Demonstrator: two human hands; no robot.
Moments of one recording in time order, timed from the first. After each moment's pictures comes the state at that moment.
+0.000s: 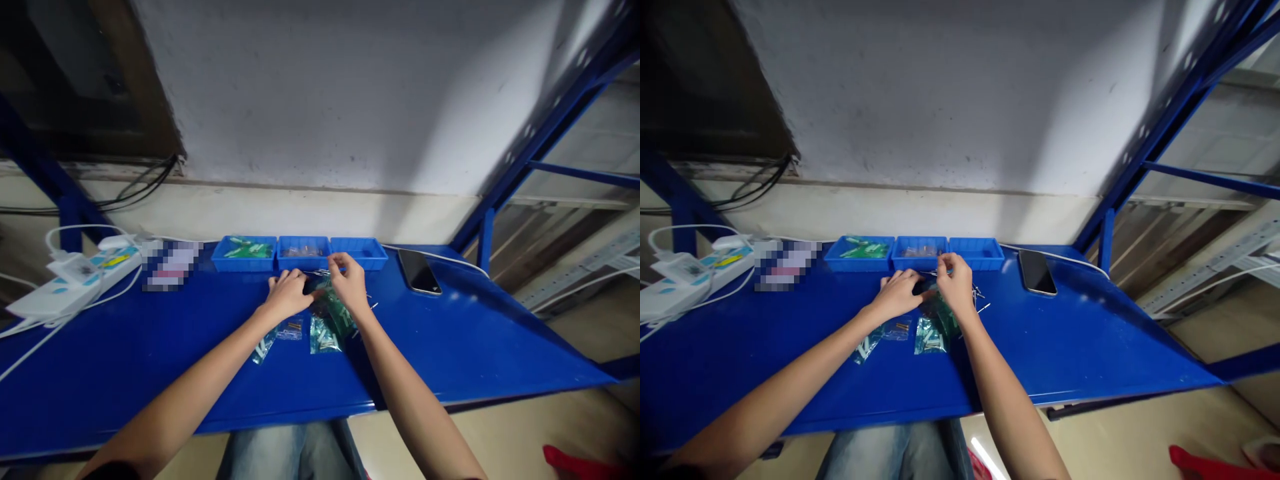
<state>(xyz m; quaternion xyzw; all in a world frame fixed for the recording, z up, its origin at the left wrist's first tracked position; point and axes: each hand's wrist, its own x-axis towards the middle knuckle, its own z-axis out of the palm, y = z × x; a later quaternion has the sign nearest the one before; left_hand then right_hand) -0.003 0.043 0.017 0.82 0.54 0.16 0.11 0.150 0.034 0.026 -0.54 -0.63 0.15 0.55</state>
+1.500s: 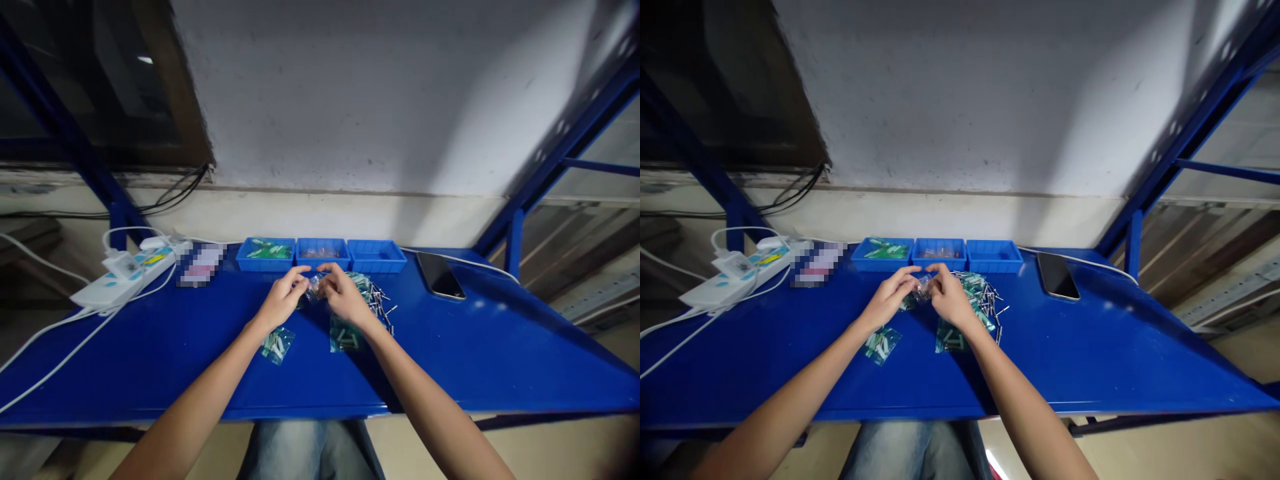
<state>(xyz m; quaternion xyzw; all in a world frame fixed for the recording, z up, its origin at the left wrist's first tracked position) -0.053 0.016 0.027 0.73 0.45 0.40 0.32 0.115 0.016 0.020 -0.42 -0.72 0.32 0.45</state>
